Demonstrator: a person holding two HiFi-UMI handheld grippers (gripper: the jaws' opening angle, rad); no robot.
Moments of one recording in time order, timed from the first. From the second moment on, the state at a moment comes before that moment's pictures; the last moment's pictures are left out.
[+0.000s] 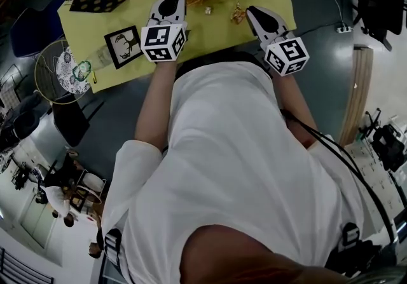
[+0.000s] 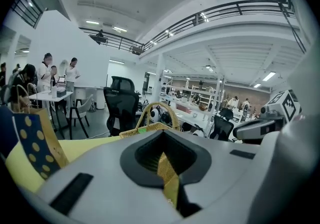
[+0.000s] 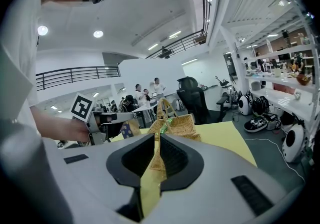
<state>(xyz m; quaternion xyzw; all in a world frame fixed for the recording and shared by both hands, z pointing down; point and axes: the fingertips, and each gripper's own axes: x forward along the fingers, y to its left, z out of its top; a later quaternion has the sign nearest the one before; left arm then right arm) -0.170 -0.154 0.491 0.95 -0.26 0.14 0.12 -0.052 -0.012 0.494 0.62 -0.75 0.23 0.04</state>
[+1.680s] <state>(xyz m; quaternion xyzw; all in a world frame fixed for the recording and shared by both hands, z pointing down) -0.232 -0.077 0.528 0.91 -0.33 0.18 0.17 -0.038 -0.004 0.746 0.50 -0.73 0.40 0.24</state>
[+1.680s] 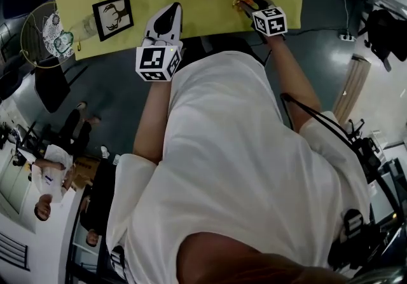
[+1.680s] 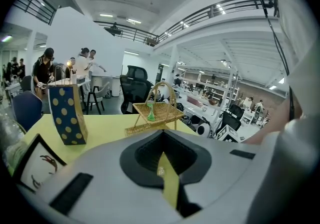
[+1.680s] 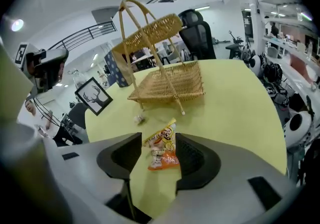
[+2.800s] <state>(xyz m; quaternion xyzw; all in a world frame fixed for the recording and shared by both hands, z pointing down) -0.275 -0.089 0.523 0.91 -0.34 0.17 0.17 -0.054 -0.023 0.715 0.50 -0.73 0.33 0.33</state>
